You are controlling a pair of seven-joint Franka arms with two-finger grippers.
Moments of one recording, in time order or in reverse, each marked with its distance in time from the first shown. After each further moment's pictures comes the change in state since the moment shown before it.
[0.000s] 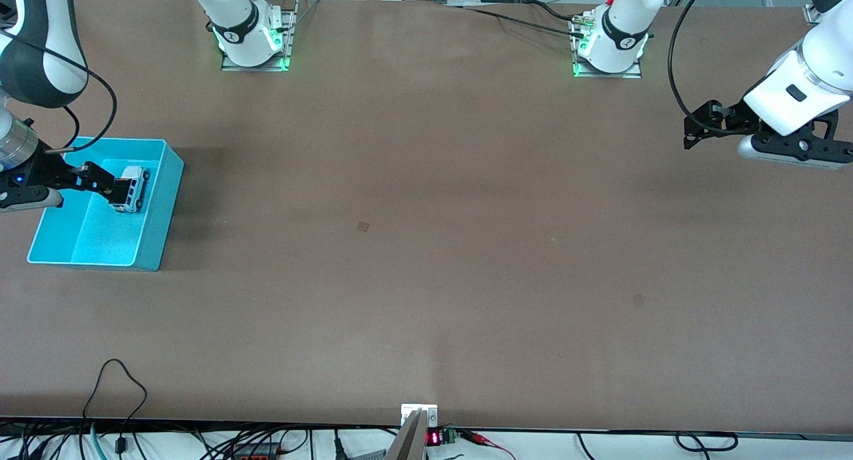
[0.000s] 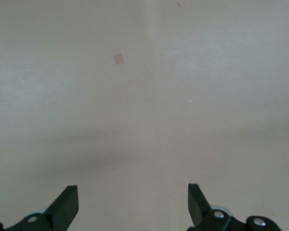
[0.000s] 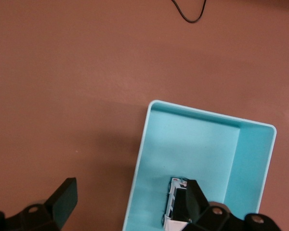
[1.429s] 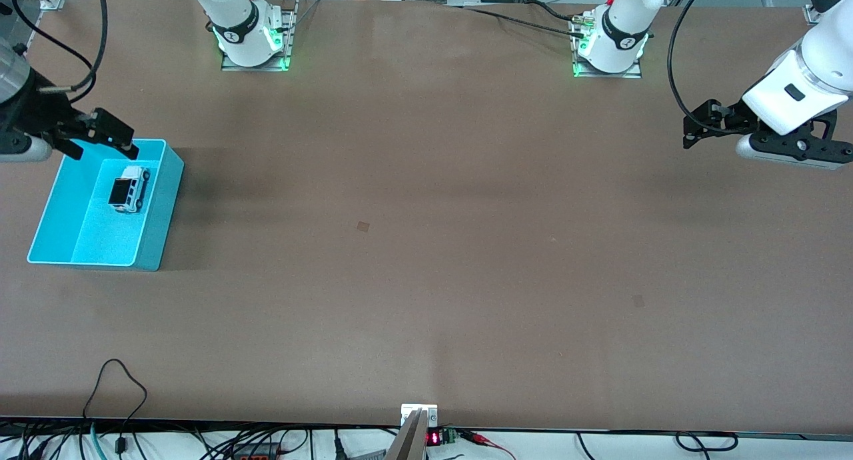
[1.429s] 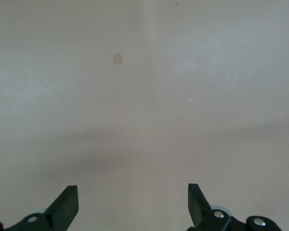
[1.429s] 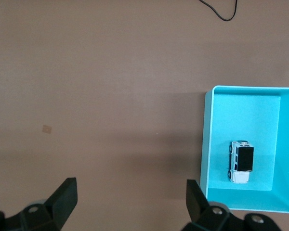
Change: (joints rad) left arm -0.002 0.000 -0.001 0.000 0.000 -0.001 0.012; right arm -0.128 -0.127 0.339 0.250 0.045 -0.431 0.367
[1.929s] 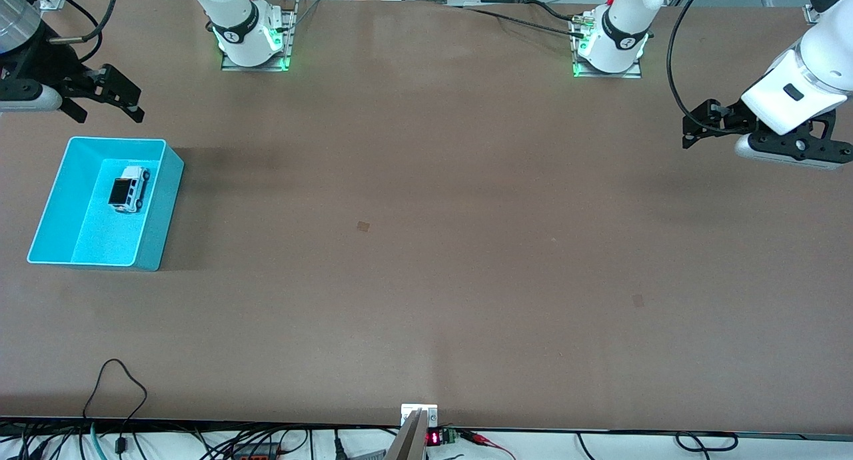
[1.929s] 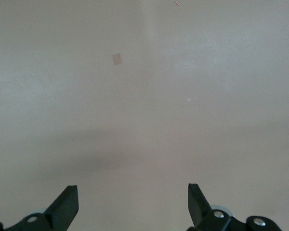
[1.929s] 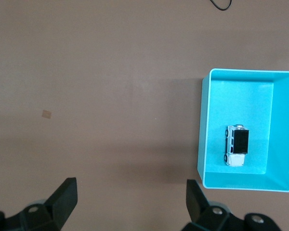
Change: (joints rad) left arm -0.001 0.000 -0.001 0.000 0.000 0.000 0.001; right arm -0.024 -0.151 0.053 -0.140 -0.033 -0.003 0.033
